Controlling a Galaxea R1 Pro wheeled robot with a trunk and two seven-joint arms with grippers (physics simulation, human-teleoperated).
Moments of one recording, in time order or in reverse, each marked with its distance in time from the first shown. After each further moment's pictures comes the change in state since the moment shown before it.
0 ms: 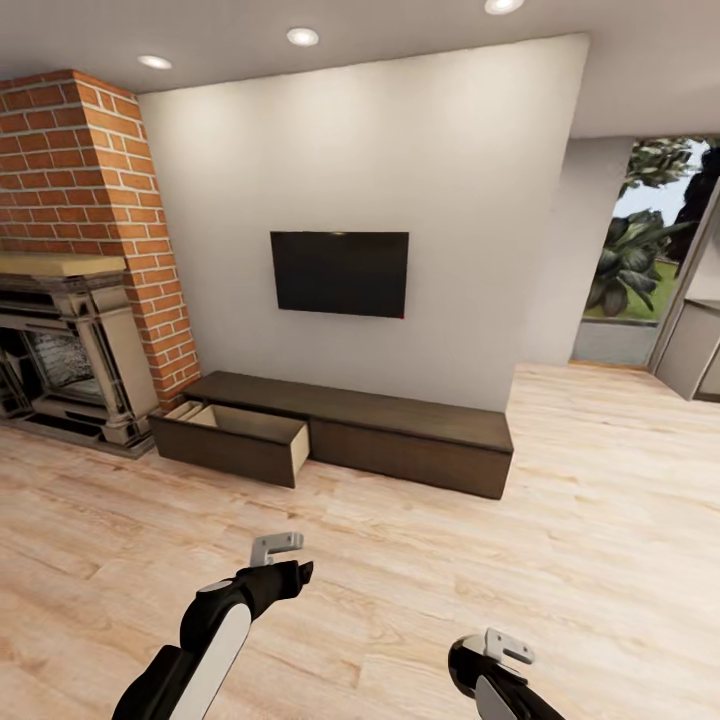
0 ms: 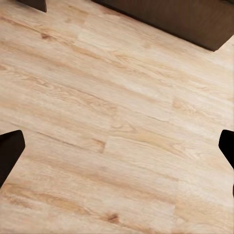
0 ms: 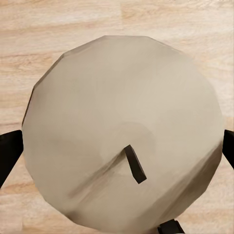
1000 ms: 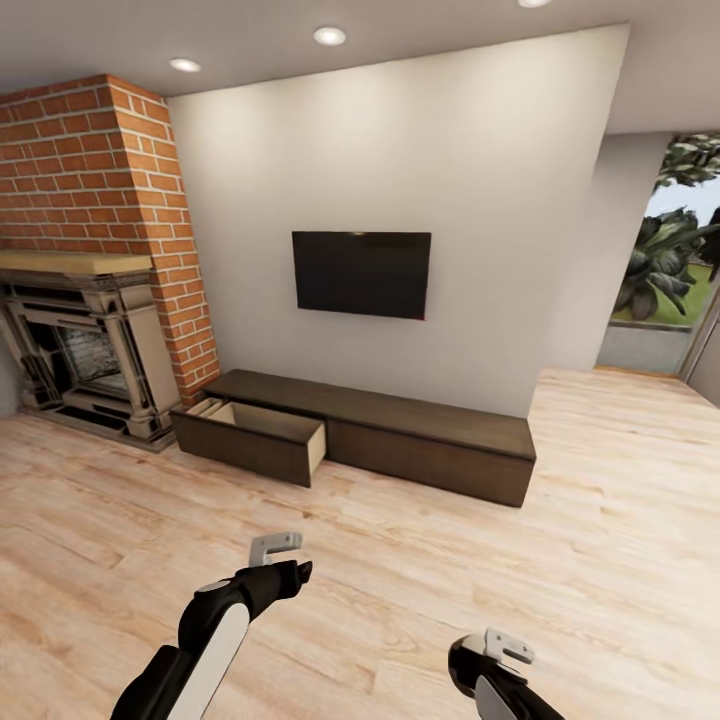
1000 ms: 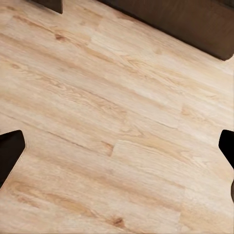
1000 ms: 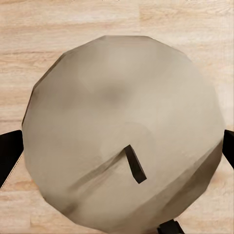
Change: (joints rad) left arm 0.001 0.001 0.008 -0.002 0.009 0.000 -0.002; right arm 0.000 0.000 0.002 -0.001 0.001 0.000 0.000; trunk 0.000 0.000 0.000
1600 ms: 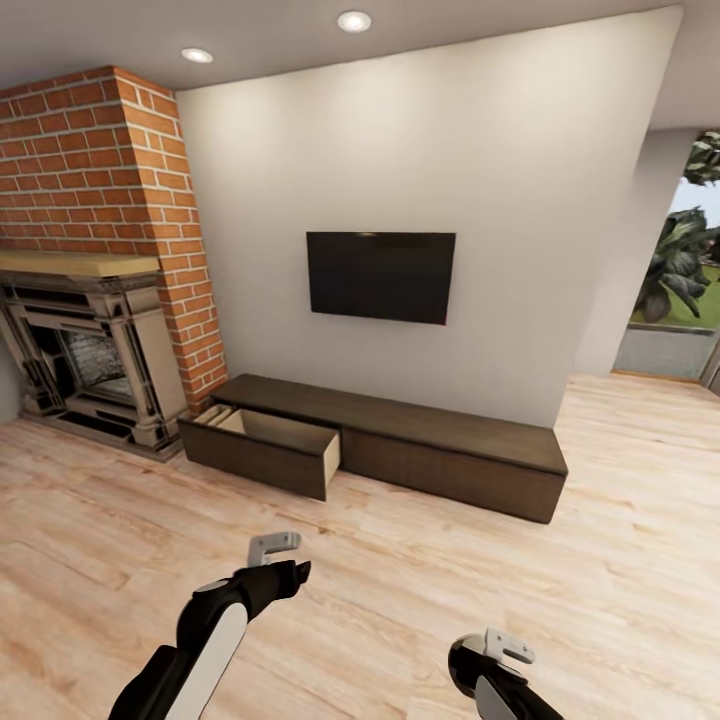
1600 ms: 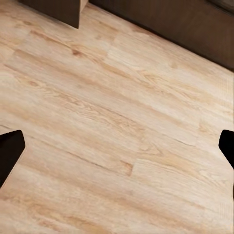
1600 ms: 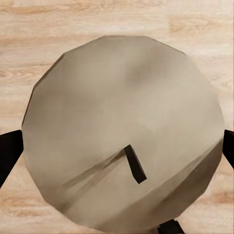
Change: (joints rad) left arm 0.000 0.005 0.003 0.001 0.001 0.000 -0.001; right arm 0.000 0.000 -0.001 0.000 0.000 0.000 0.000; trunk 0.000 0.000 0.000
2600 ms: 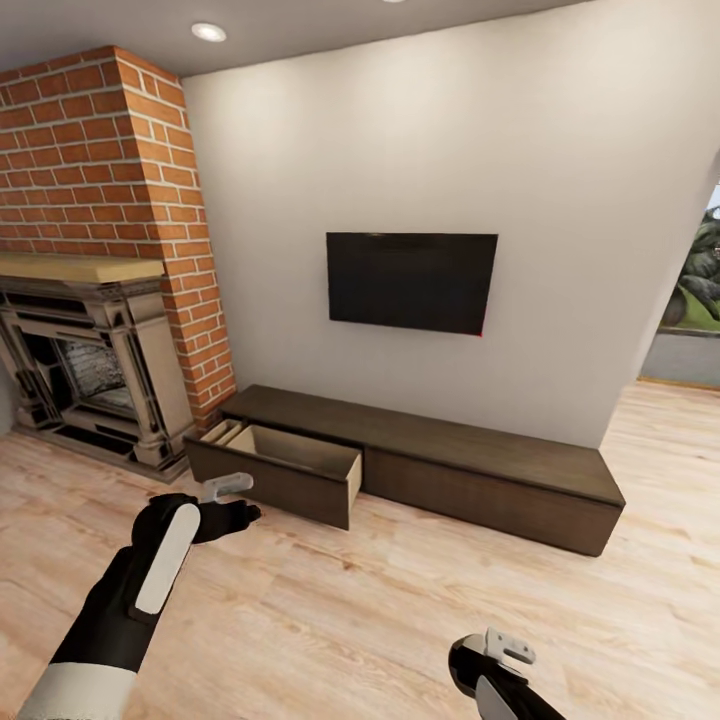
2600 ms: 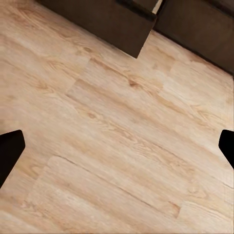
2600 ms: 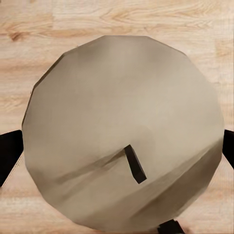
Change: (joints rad) left arm -0.259 0.049 0.264 0.088 -0.016 0.335 -0.009; right arm 0.000 -0.001 -0.001 -0.001 -0.001 0.000 0.000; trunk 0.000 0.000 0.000
